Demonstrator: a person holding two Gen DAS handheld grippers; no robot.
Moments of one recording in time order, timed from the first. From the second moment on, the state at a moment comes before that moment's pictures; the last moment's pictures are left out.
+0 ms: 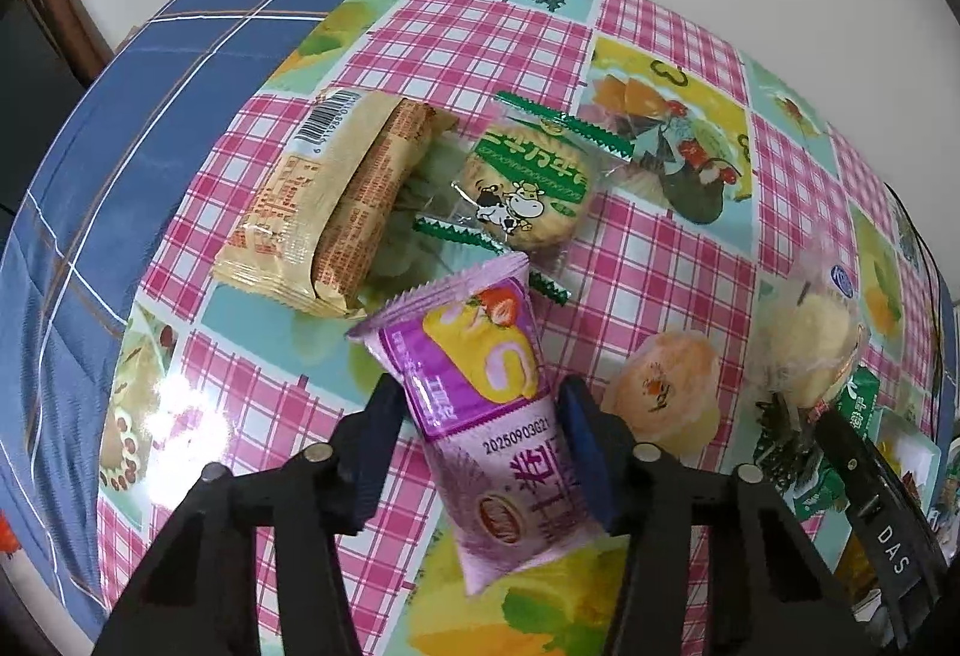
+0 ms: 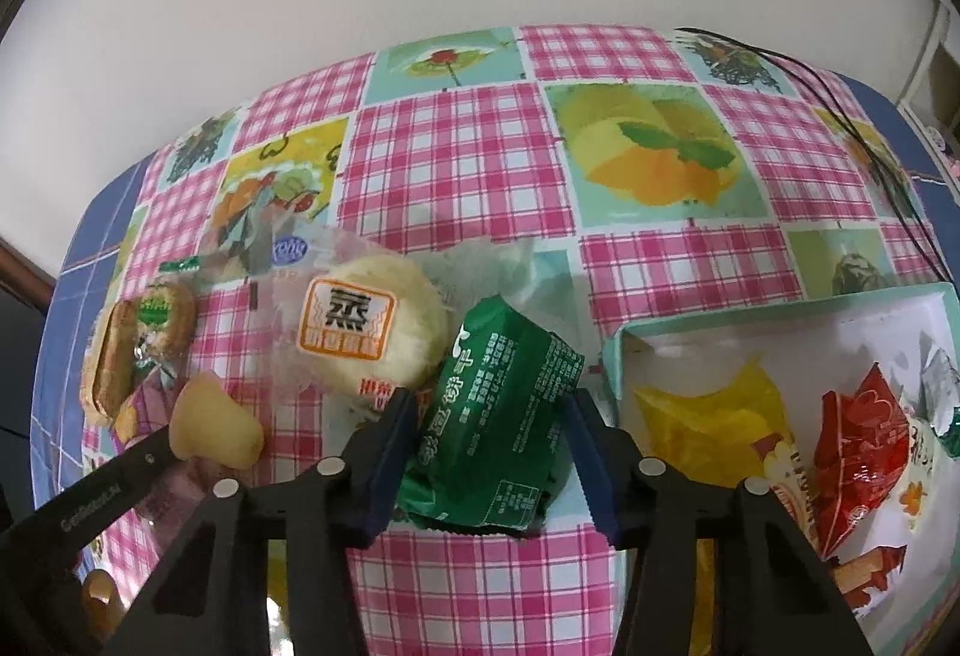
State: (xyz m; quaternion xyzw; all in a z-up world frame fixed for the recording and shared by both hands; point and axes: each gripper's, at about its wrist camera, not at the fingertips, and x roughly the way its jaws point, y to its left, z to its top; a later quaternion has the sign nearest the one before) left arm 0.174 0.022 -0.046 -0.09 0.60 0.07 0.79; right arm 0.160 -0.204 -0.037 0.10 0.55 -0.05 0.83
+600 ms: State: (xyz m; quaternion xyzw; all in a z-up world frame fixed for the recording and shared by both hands) left arm 0.171 0.018 -0.054 -0.06 0.60 0.08 0.79; right arm 0.157 -0.211 -0.051 0.14 0.56 -0.03 0.82
